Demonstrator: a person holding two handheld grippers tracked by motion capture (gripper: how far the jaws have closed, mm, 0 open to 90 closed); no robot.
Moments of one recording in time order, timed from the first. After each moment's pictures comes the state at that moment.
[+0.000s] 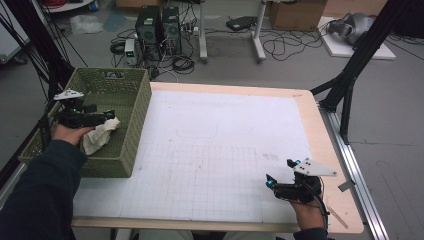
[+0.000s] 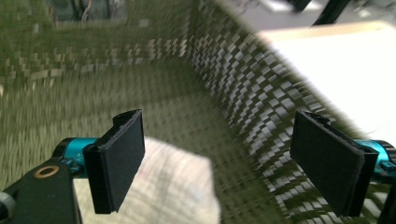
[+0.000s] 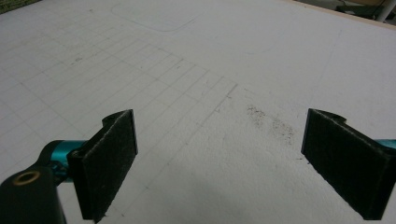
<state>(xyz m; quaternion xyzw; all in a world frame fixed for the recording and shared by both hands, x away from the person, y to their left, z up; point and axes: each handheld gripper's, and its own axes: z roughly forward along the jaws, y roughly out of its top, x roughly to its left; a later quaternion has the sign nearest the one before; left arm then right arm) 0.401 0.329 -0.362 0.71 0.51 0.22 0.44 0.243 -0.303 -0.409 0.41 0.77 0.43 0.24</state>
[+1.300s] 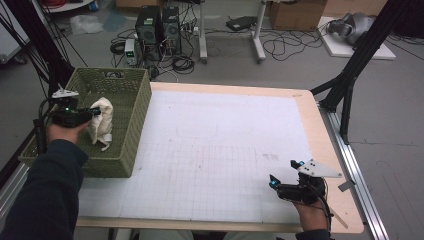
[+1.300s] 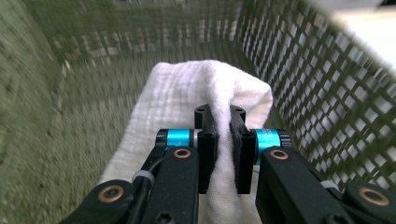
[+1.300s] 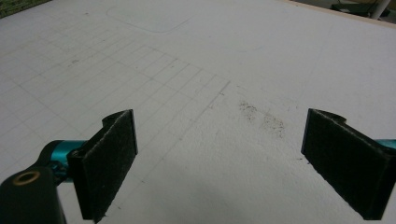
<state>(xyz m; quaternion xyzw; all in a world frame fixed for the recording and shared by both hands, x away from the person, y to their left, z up) 0.395 0.345 -0.352 0.67 0.54 0.27 0.42 0.239 -0.311 -0.408 0.42 0.76 0.44 0.24</state>
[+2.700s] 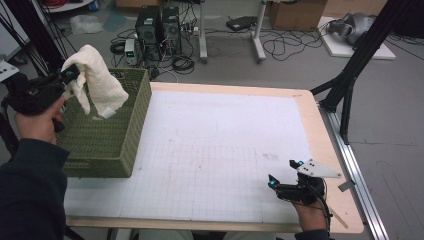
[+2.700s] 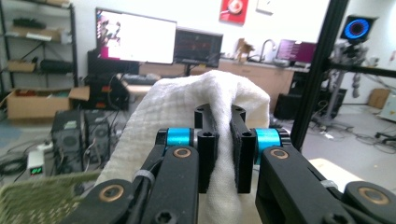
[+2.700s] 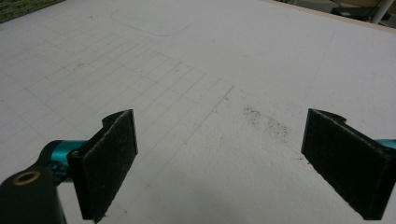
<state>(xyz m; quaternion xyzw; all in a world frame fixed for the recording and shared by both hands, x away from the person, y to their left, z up) 0.329 0.325 -0.237 0.56 0.39 0.34 0.65 0.238 -0.307 -0.406 0.42 0.76 0.44 0.24</state>
